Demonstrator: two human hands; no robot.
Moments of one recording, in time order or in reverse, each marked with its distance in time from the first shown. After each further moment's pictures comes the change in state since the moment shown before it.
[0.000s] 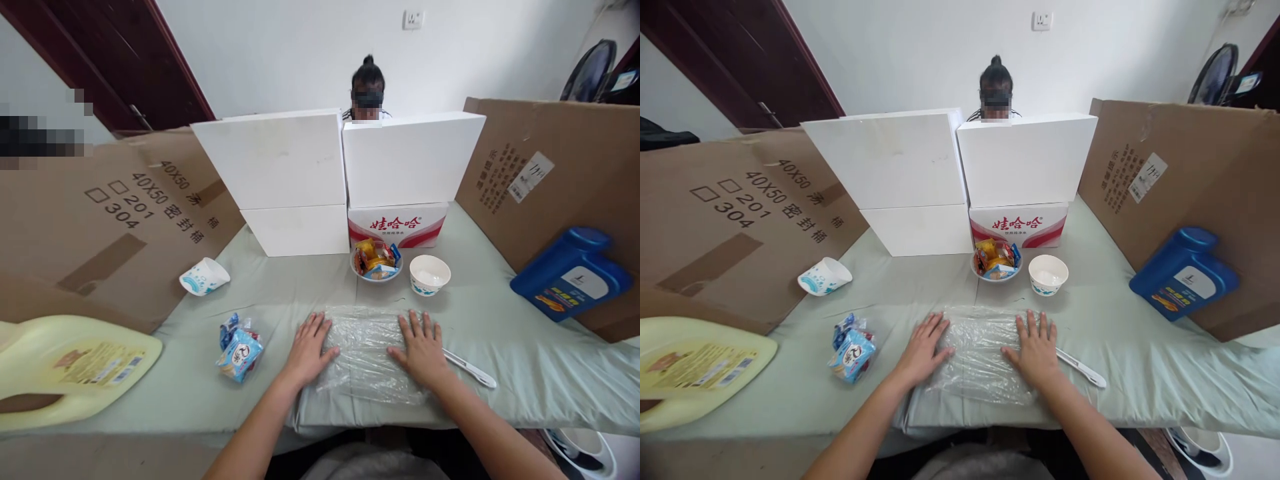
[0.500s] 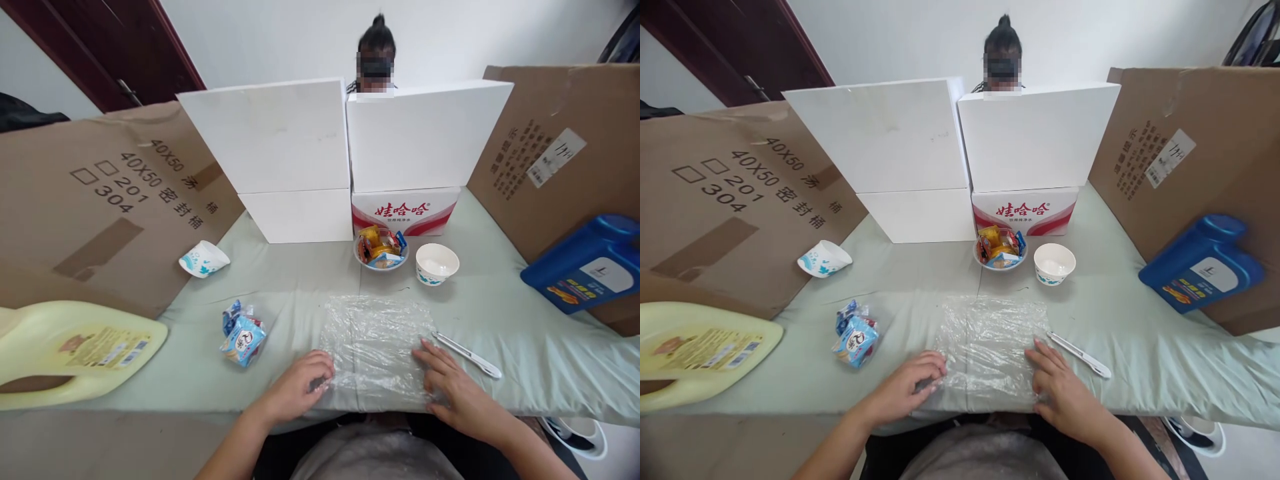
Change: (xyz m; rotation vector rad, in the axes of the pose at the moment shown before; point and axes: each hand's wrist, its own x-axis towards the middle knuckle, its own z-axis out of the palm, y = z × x) left_hand -0.065 0.019 -0.038 -0.542 -0.314 0.262; right_hand -0.078 0.040 -0.049 0.422 -0.339 -0.432
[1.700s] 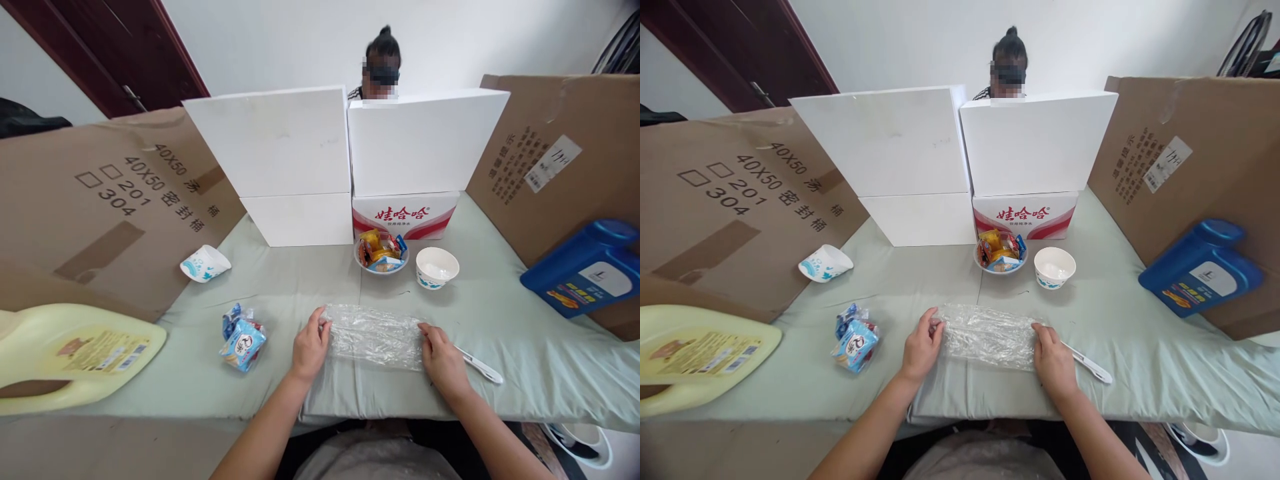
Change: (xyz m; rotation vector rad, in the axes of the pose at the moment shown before) left_hand 0.066 -0.052 0.026 0.334 0.820 -0.274; right_hand 0.063 0.028 0.036 -0.178 0.744 0.246
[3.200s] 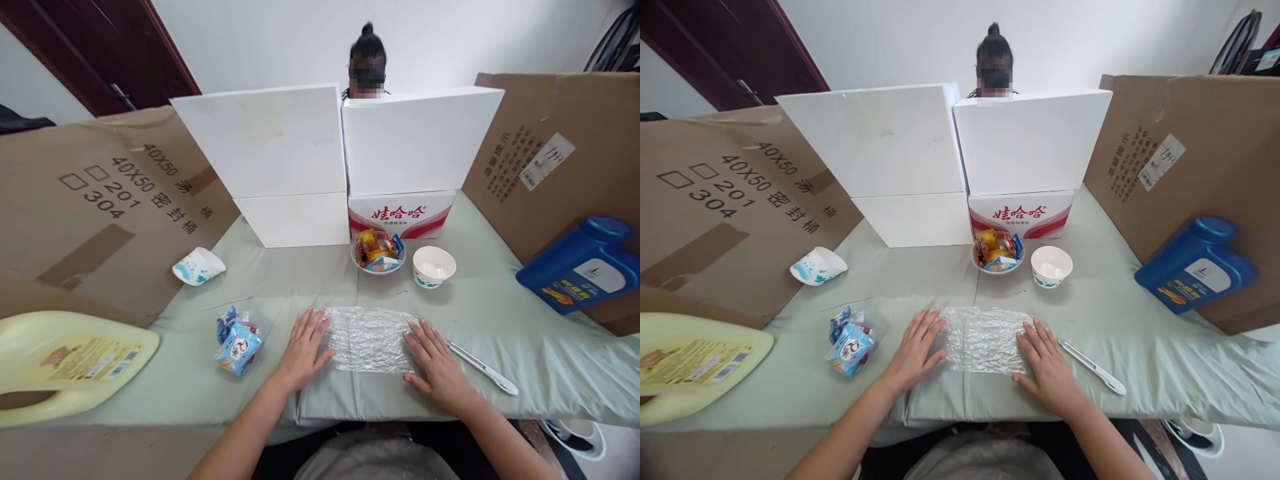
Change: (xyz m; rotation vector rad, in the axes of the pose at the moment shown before) left_hand 0.002 -0.009 -0.036 0.242 -0.365 0.442; right_hand -0.013 0.003 -0.020 -0.149 -0.305 -0.385
